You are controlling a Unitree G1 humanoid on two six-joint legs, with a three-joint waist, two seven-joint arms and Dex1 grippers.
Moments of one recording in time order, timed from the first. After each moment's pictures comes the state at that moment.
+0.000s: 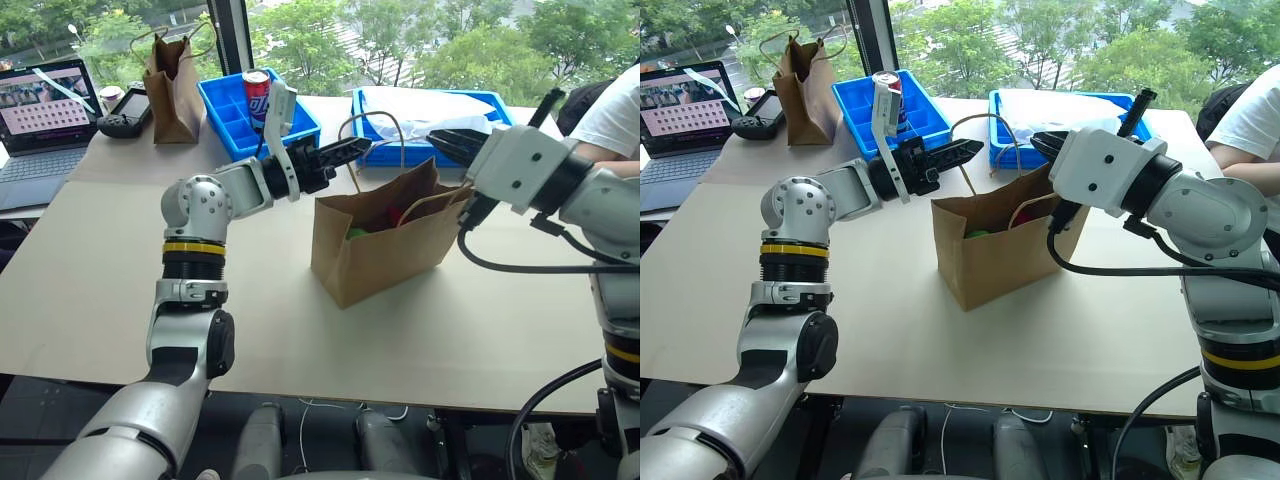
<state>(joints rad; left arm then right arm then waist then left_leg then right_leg) -1.04 0.20 0.20 0.39 -0.77 1.00 -0.64 -0.61 -0.84 -0.04 -0.41 0.01 0.22 0.77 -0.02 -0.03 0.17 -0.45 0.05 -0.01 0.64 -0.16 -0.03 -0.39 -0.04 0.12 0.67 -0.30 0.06</state>
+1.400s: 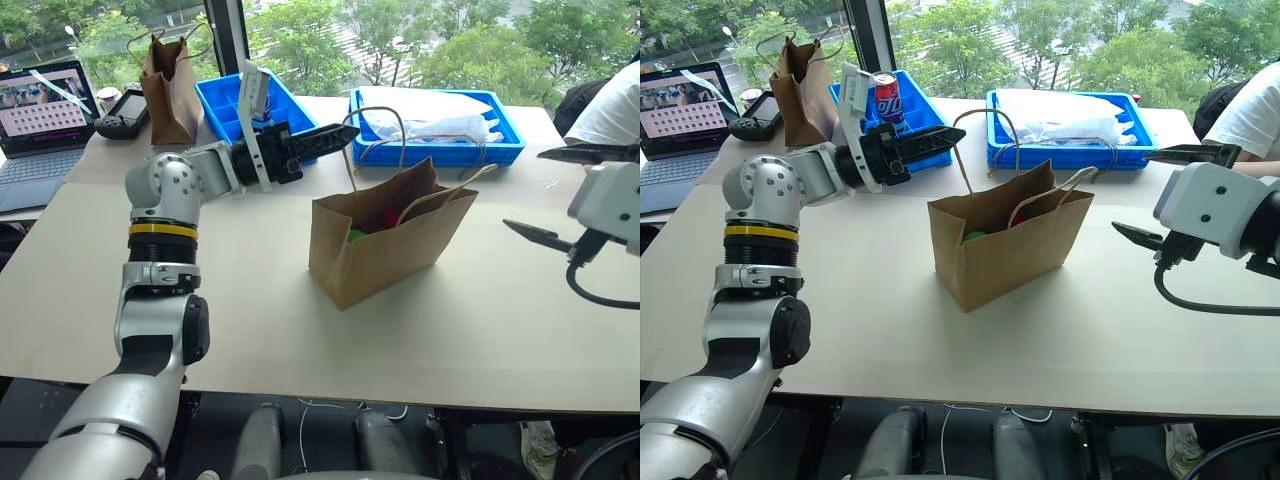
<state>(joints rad) -1.14 0.41 0.15 0.46 -0.72 1.00 -0.98 -0.17 -1.15 -0.42 -0.44 0.19 0.28 1.01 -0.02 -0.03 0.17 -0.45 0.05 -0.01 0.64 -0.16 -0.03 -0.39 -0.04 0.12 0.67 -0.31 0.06</state>
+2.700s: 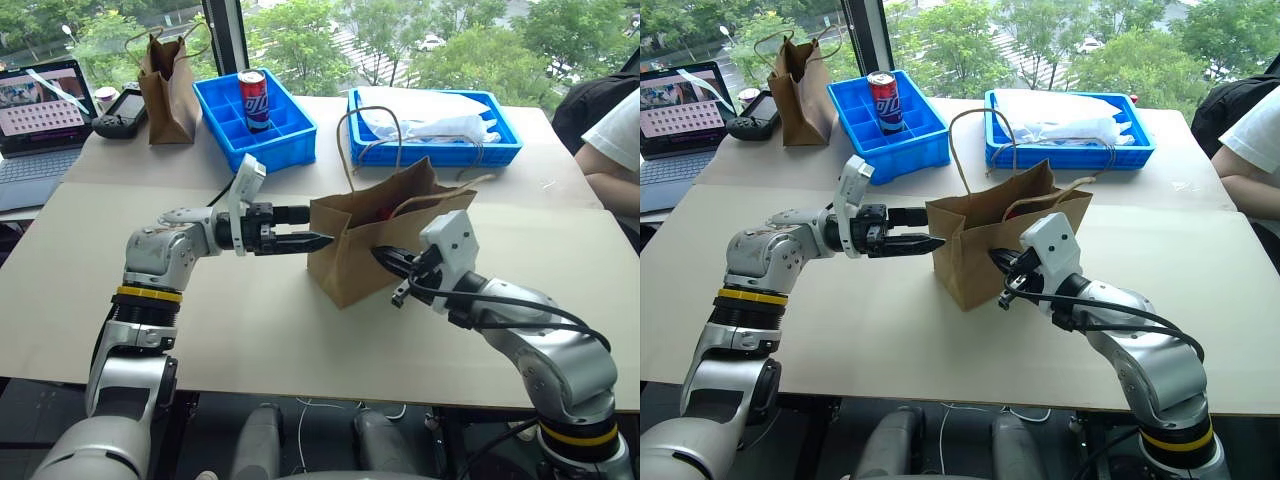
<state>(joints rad) -0.77 0.50 -0.04 0.19 -0.58 0.77 -1.29 -0.29 -0.49 0.04 -0.67 0.45 0.87 0.40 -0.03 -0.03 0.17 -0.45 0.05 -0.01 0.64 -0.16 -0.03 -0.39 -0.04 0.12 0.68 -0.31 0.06</state>
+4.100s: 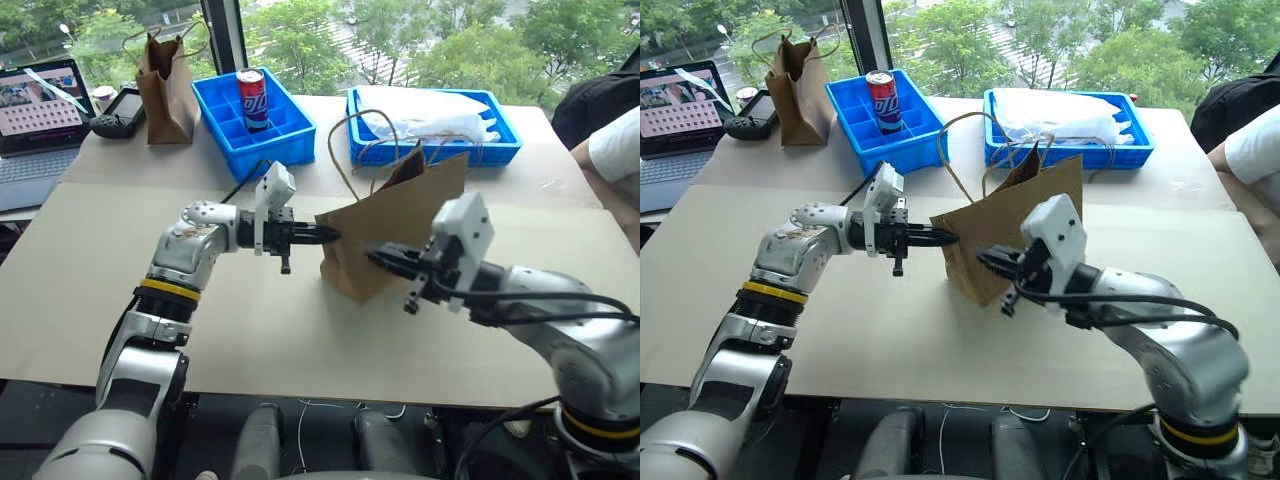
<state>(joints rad) -0.90 0.48 -0.17 0.41 -0.38 0.37 -1.38 -0.19 -0.74 -0.23 -0.86 0.83 1.13 0.61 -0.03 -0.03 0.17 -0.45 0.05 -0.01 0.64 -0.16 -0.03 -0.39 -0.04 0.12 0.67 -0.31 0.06</state>
